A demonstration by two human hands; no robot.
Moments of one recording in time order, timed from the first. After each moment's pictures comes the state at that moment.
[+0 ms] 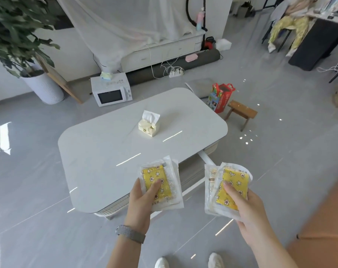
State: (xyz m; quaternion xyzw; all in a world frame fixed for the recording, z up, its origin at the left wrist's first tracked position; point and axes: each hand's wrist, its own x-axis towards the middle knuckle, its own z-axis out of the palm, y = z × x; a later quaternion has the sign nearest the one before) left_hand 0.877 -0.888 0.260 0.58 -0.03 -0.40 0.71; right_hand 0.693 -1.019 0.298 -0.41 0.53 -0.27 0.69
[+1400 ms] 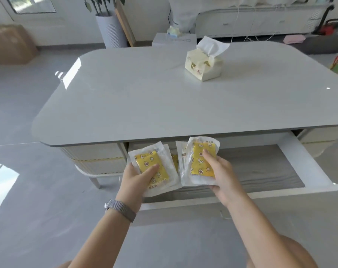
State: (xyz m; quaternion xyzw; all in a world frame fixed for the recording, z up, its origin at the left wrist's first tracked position) left_hand 0.935 -0.955 -0.273 0.66 0.09 -0.21 0.71; right_hand 0.868 -1.147 -0.262 -0.53 0.29 -0.04 0.79
